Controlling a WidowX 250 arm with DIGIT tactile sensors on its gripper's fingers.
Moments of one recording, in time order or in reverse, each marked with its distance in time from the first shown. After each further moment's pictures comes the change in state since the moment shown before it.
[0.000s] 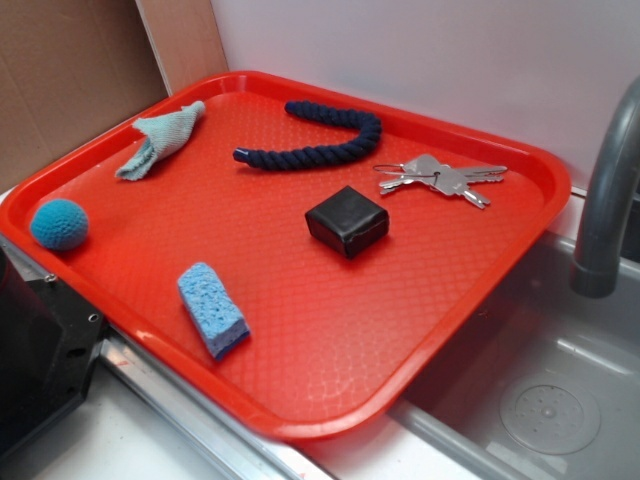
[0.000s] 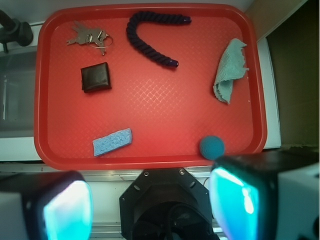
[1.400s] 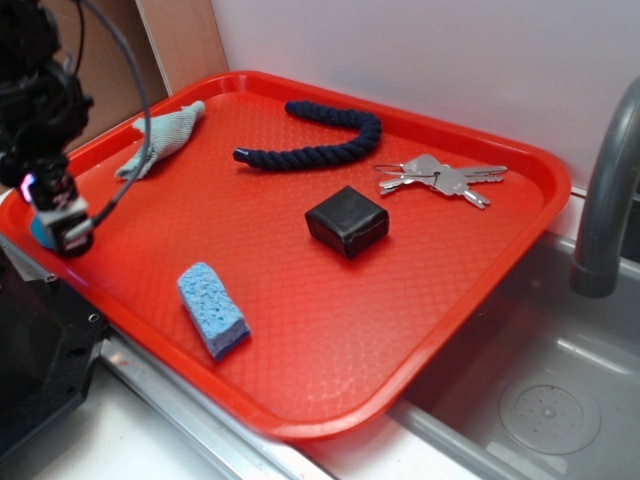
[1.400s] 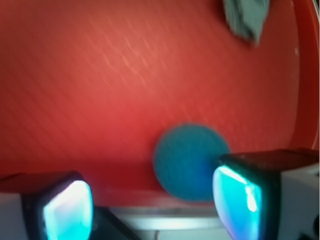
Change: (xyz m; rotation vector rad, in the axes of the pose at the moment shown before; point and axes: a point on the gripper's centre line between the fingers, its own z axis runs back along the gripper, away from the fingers) arm -0.036 0.093 -0.188 0.135 0.198 -0.099
